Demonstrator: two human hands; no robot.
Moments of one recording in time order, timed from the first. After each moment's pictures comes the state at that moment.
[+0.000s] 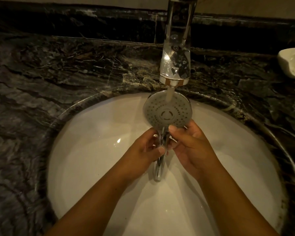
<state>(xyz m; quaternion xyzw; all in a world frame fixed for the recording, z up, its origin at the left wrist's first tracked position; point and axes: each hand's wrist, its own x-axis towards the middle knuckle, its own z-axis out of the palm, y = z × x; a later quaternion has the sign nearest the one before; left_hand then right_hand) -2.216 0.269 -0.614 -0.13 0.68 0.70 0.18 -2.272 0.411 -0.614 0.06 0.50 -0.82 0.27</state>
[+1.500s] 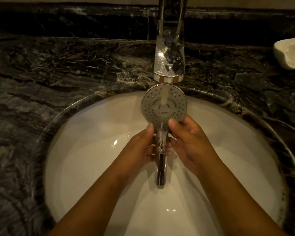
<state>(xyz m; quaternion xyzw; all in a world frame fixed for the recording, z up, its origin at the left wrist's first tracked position) -2.221 0.267 -0.618 -0.15 0.58 0.77 0.21 -2.273 0.411 -0.612 0.09 0.53 -0.80 0.27</state>
